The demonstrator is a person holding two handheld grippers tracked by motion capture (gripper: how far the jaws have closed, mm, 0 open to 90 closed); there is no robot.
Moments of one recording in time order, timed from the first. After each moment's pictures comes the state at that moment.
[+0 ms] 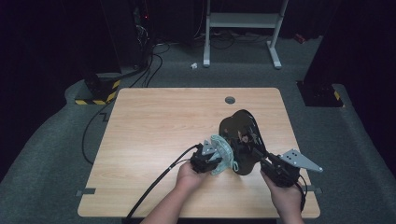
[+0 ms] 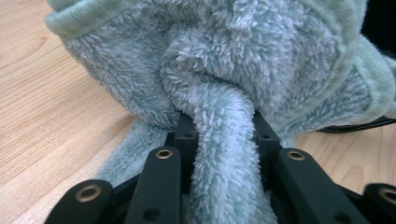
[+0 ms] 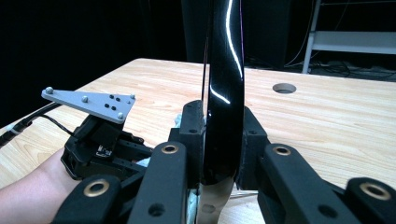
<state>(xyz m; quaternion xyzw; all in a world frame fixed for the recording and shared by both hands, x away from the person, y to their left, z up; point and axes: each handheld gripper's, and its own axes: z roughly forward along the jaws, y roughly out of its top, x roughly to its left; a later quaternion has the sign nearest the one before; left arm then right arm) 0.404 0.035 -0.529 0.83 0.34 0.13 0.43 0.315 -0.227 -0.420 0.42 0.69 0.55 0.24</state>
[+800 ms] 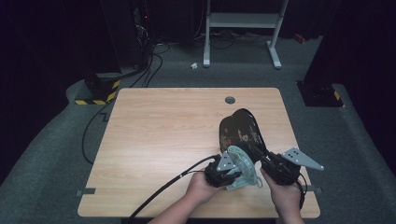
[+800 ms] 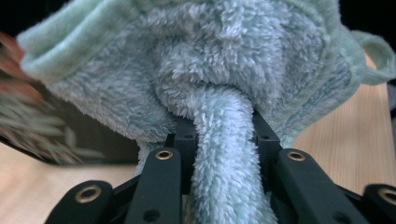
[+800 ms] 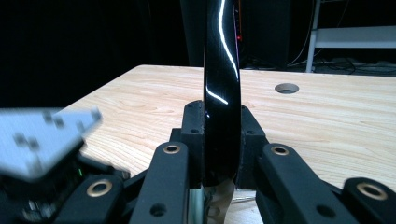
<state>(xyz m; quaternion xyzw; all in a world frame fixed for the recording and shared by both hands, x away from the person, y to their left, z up) 0.351 -0.009 -0.484 0.84 0.23 0.11 0.47 0.320 -0.229 -0.422 0.43 0.67 0.56 0.22</state>
